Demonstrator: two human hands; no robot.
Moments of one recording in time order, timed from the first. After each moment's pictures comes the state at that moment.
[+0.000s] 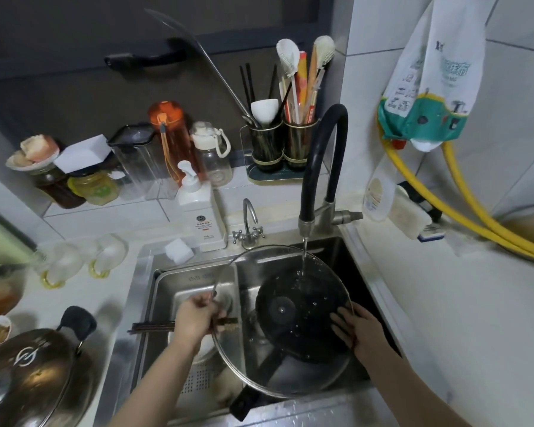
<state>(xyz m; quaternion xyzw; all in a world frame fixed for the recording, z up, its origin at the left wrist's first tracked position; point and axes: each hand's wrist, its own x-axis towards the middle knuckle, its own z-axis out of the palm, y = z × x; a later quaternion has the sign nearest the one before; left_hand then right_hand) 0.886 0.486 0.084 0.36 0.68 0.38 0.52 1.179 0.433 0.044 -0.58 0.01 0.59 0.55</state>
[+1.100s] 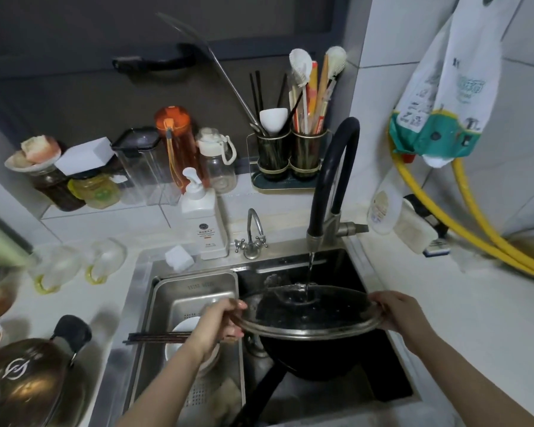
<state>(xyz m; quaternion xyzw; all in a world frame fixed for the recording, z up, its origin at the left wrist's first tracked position) 0.902 0.507 0.077 0.33 0.58 0.34 0.66 1.248 0.461 0.087 -0.70 -0.25 0.49 0.46</state>
